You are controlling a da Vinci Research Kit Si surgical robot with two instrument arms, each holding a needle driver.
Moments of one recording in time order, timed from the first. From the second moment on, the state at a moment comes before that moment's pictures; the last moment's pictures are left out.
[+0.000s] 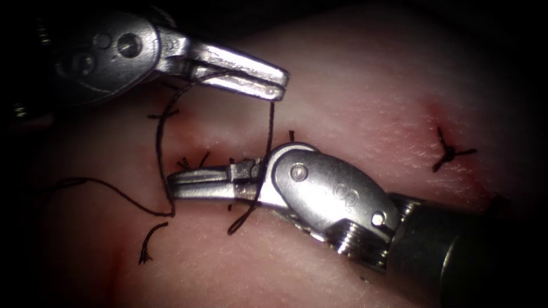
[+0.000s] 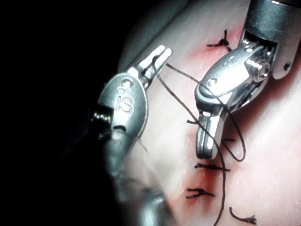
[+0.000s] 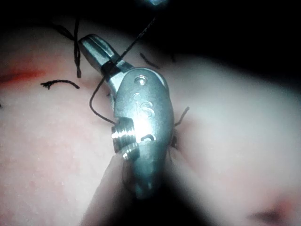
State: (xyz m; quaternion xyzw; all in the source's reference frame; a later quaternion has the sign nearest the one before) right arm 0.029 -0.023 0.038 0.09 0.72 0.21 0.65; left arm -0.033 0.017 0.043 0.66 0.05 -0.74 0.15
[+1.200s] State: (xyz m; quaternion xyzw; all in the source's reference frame) right arm 0.024 -0.027 0.038 -0.07 0.59 0.61 0.52; left arm -0.034 0.006 0.054 0.66 0.03 -0.75 0.08
